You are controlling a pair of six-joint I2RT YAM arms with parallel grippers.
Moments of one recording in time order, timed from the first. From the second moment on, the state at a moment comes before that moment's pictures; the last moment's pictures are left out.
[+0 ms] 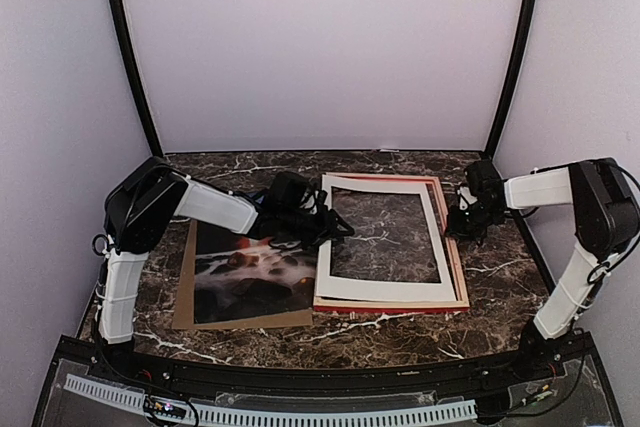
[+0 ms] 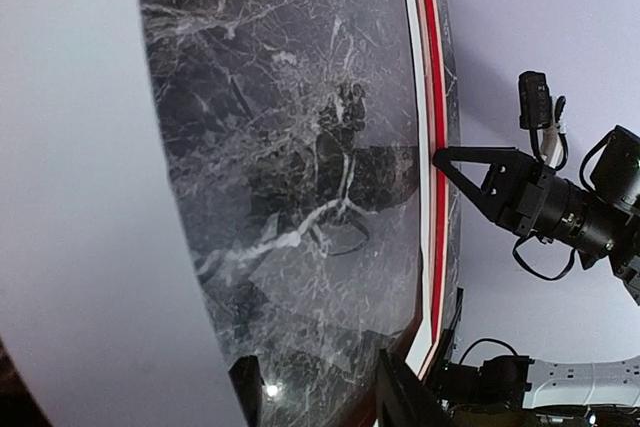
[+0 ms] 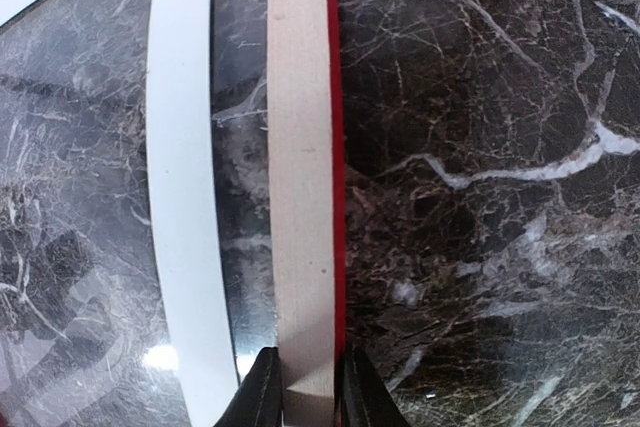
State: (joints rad) left arm -0.75 2.19 1.35 0.24 0.51 -1.03; right arm 0.19 1.70 0.92 -0.35 -0.11 0.32
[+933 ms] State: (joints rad) left arm -0.75 2.24 1.50 0.04 0.51 -0.88; right arm 0.22 1.71 0.97 -0.37 -0.14 0.35
